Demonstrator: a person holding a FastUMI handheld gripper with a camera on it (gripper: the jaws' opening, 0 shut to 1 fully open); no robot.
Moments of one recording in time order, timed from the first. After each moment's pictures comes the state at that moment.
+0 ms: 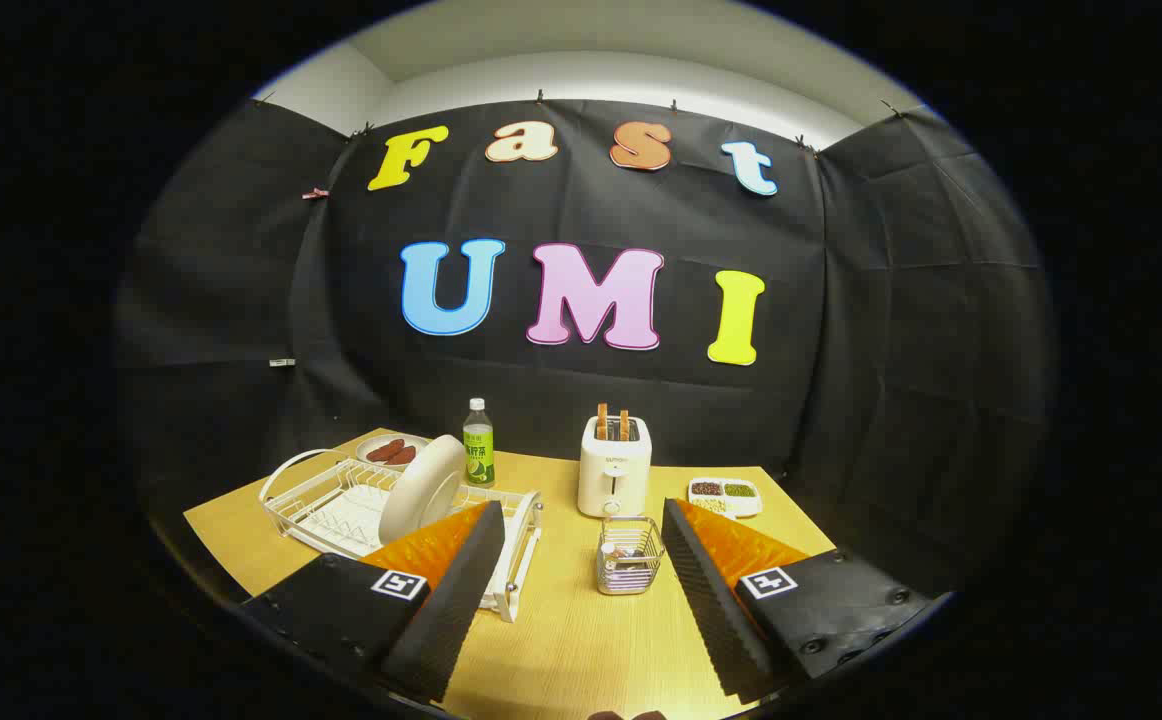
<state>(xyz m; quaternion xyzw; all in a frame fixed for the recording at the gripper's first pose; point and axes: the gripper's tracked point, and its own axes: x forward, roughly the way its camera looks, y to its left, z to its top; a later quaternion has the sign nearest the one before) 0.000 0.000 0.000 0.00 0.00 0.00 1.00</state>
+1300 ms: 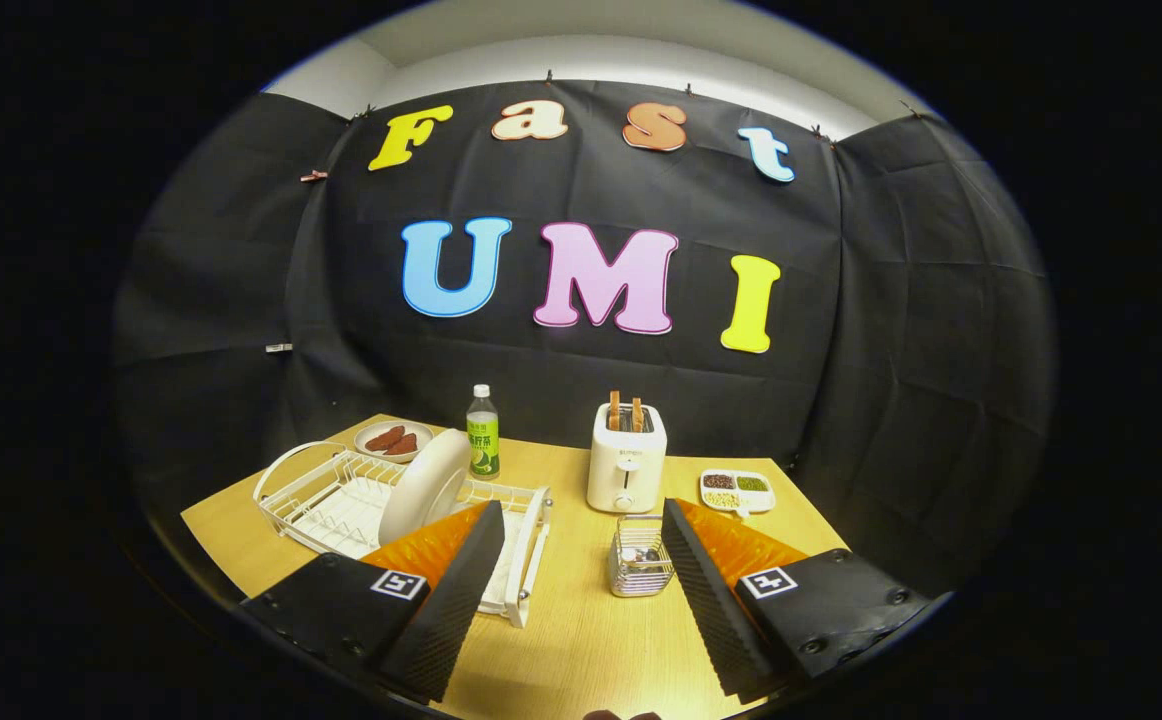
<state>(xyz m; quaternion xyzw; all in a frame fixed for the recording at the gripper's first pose) 0.035 0.023 -0.002 0.00 0.04 0.01 1.00</state>
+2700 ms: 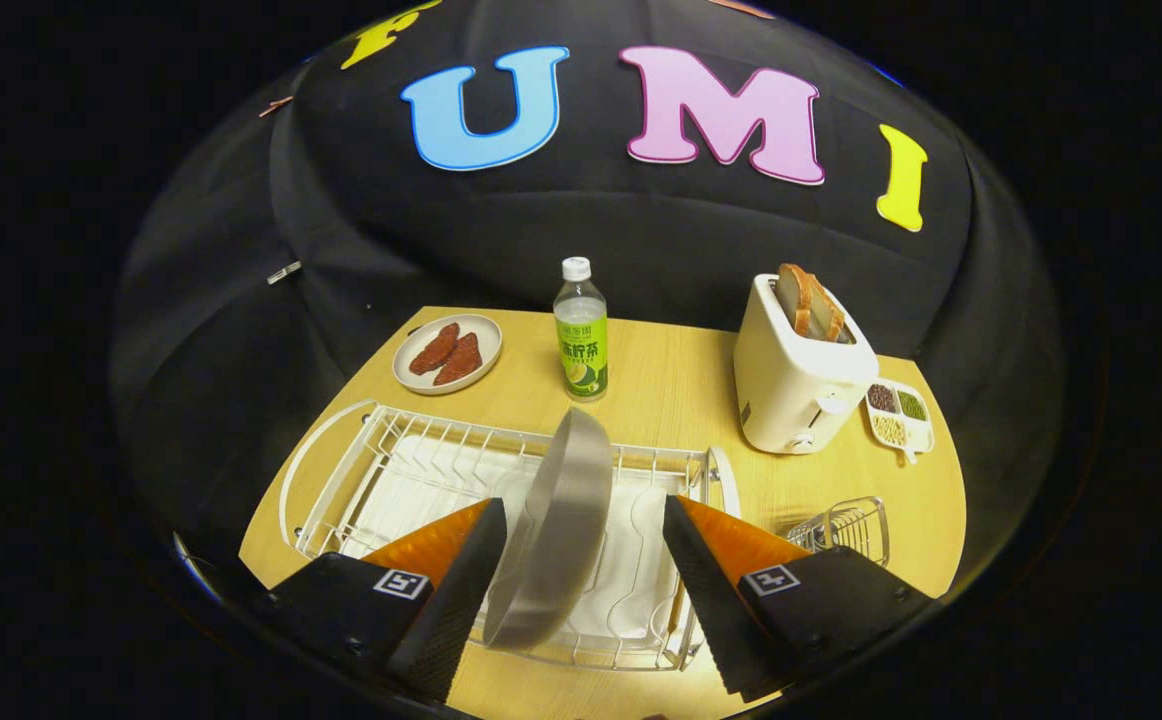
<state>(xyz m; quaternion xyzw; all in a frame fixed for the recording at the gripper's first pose) 0.211 0.173 -0.072 0.04 0.32 0.08 0.94</state>
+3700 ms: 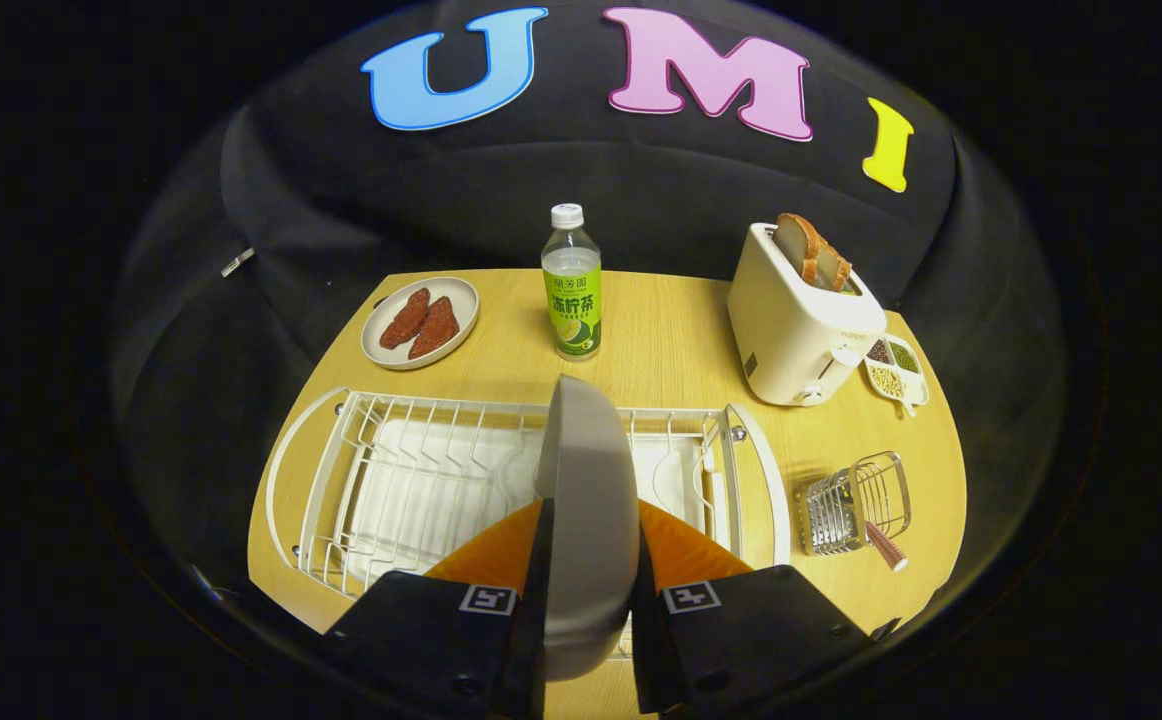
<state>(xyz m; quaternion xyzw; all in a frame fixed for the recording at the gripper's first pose) 0.212 0.201 -0.087 0.04 0.38 0.02 0.93</state>
